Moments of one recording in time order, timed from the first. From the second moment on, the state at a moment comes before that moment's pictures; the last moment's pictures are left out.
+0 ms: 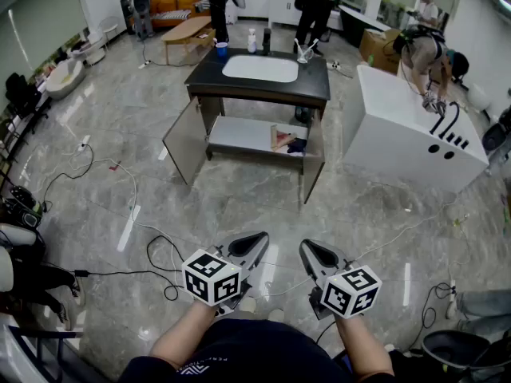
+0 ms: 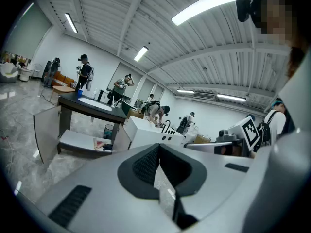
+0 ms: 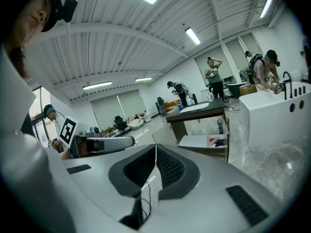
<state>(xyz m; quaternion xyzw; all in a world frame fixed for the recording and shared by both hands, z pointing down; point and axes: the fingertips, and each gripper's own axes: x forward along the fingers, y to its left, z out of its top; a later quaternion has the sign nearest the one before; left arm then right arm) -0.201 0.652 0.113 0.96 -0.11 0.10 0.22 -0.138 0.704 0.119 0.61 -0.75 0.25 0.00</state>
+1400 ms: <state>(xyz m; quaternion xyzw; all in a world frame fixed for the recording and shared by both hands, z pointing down) -0.096 0.609 0.129 0.96 -0.06 0.09 0.26 -0.056 0.645 0.150 0.61 -0.74 0.30 -0.01</state>
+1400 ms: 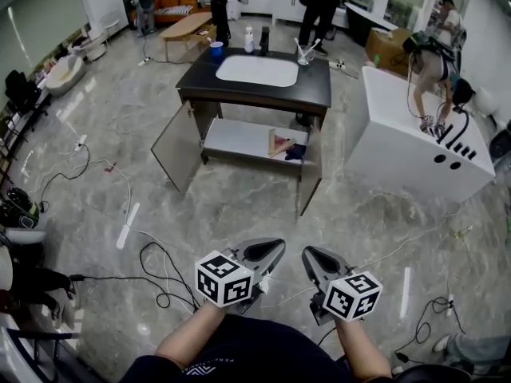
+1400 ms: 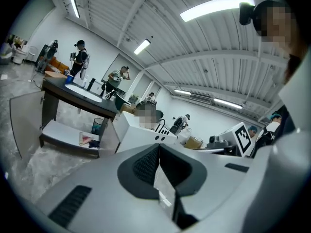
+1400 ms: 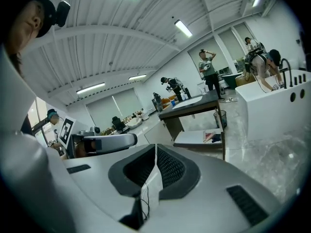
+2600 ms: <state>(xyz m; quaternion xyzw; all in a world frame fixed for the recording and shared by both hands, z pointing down) -0.058 0.358 0.132 0.95 -0.10 0.10 0.27 0.009 0.392 0.142 0.60 -0.75 0.28 0.02</state>
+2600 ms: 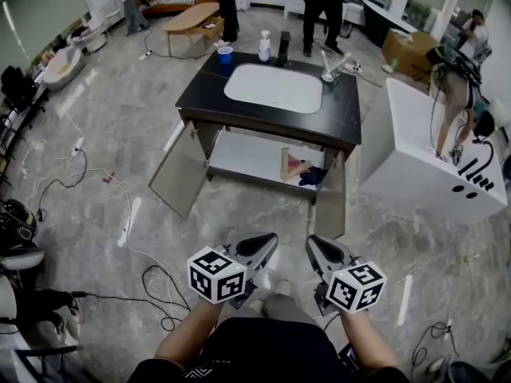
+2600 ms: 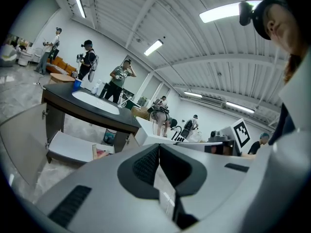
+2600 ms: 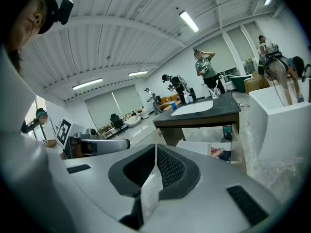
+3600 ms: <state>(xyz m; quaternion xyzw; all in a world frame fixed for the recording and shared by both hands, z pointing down) 0.012 0.227 0.123 0.96 -0.10 0.10 0.24 0.070 0.257 0.145 0.58 -0.77 0.27 0.02</state>
